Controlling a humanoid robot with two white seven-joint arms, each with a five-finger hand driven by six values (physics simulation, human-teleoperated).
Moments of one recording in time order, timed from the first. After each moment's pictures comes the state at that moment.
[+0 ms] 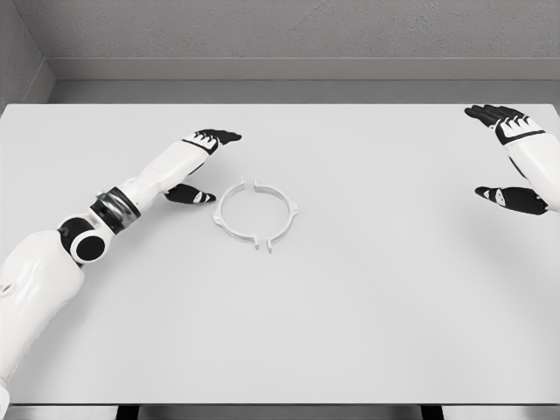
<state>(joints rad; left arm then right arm) -0.56 0.40 -0.59 -0.98 -0.53 -0.61 0.07 -0.11 -0.23 -0.45 -1.74 0.54 -0.61 0.61</state>
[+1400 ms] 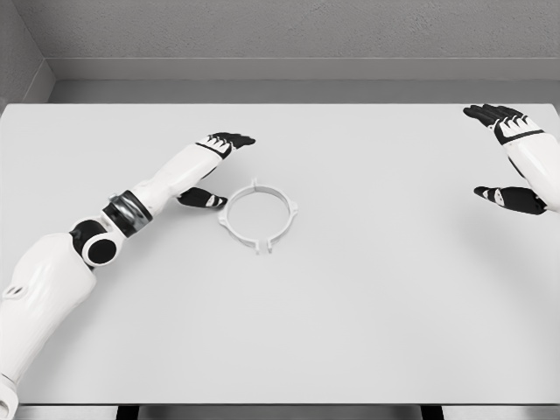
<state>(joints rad) -0.55 0.37 -0.60 -1.01 -0.53 -0.61 0.07 -0.11 -0.23 -0.45 -1.75 0.54 -0.61 0.61</state>
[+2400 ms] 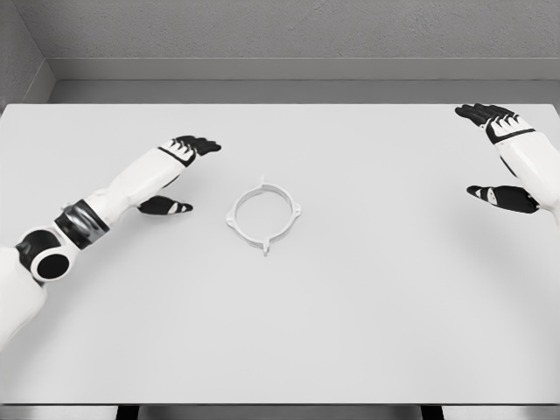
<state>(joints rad) -0.44 0.55 -0.55 -1.22 -0.53 -0.61 0.07 -0.11 -0.22 -0.43 -1.75 0.54 -0.61 0.61</state>
